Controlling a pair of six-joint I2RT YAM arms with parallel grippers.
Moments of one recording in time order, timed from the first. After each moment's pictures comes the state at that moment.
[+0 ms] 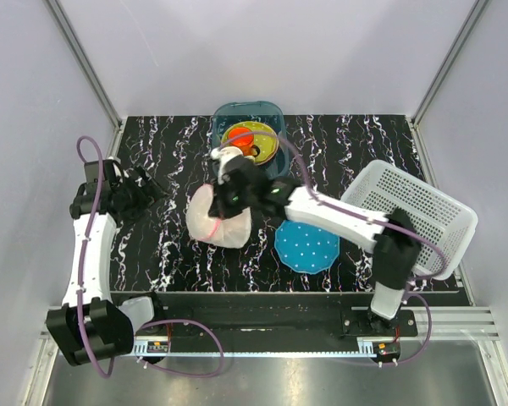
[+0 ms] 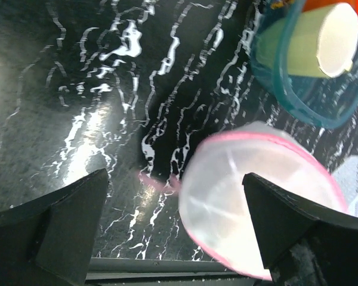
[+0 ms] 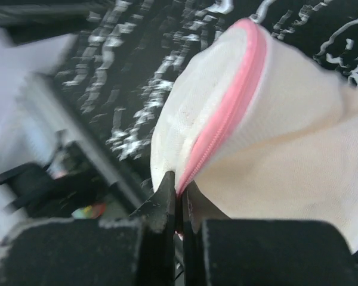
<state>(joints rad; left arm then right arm) 0.22 1.11 1.04 -0.83 0.25 -0.54 1.03 1.89 1.65 -0.43 0.01 0.51</state>
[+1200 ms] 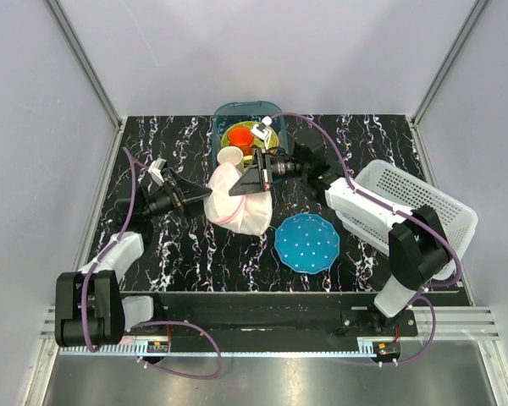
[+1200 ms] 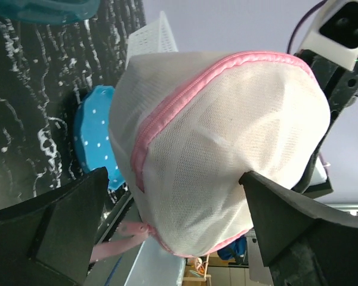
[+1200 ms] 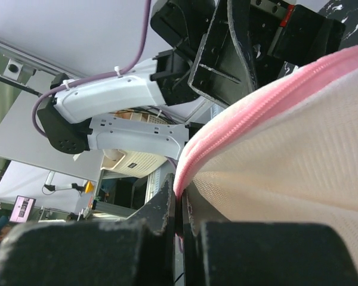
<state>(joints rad) 0.05 1.18 0.51 0.47 1.09 -1.18 0.63 1.67 1.25 0.39 -1.07 0.95</state>
